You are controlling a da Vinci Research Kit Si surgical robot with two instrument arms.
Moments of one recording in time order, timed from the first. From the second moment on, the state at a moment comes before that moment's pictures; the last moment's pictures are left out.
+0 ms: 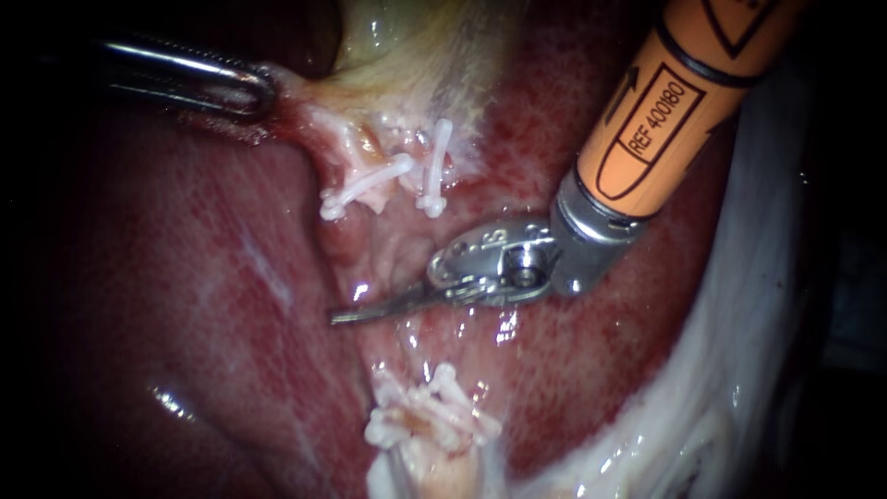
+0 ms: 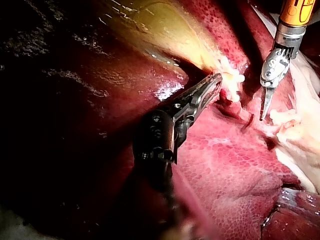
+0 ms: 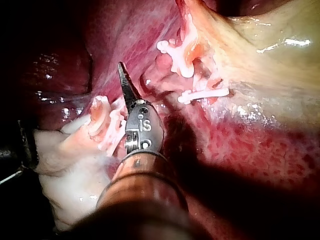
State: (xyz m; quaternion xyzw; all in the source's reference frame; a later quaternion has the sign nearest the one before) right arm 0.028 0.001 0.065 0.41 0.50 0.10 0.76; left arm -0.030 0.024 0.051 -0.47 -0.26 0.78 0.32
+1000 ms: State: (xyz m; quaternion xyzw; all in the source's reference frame) right arm 0.022 0.001 0.062 0.18 0.50 0.12 0.84; left arm -0.030 0.024 0.051 -0.48 -0.26 0.78 0.32
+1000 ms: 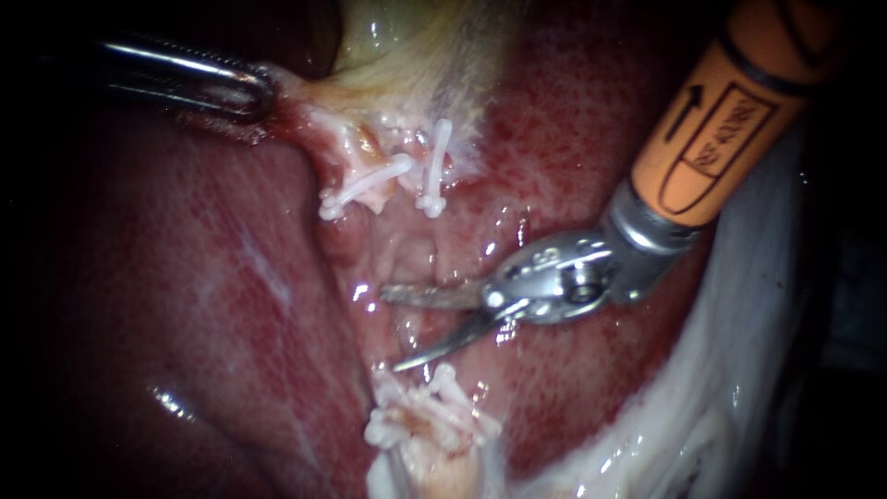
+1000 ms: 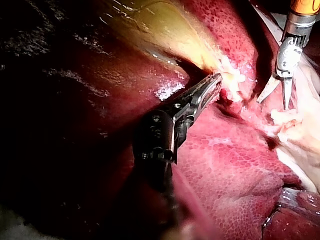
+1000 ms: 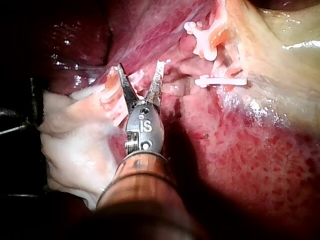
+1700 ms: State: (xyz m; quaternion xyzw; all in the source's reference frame) right arm 0.011 0.004 0.060 0.15 0.43 0.08 0.89; left arm -0.030 0.024 0.052 -0.48 -0.26 0.78 0.32
